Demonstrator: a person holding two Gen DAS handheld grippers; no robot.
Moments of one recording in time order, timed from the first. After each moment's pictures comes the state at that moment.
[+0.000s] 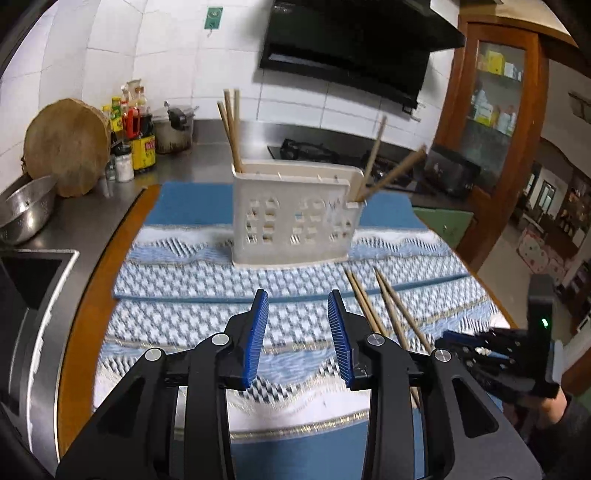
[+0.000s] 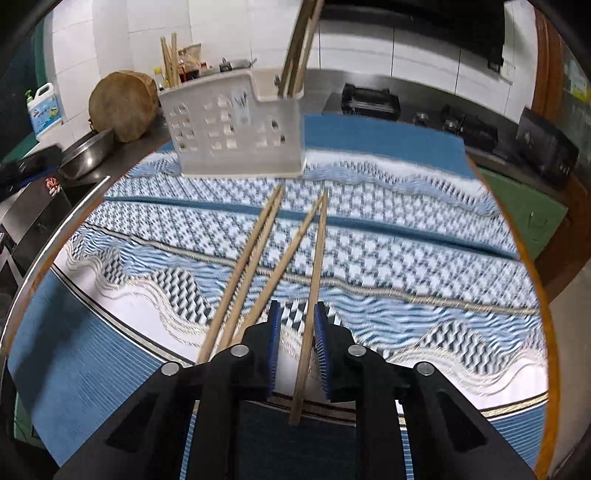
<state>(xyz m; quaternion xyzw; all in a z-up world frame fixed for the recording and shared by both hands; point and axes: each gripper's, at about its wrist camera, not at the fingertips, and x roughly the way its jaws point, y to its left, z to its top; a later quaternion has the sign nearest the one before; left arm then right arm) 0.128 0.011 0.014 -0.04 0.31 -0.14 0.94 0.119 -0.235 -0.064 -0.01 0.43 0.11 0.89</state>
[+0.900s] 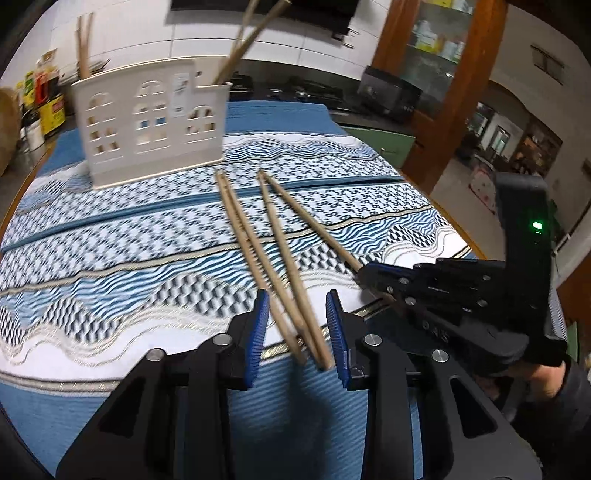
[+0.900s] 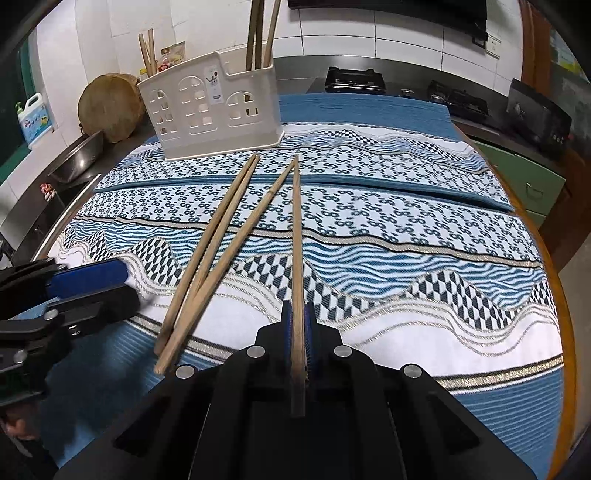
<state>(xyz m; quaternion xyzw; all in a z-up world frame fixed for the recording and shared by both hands) 0.113 -0.122 -0.066 0.00 0.40 -0.27 0.88 0.099 -0.269 -0.084 0.02 0.44 0.10 0.89</state>
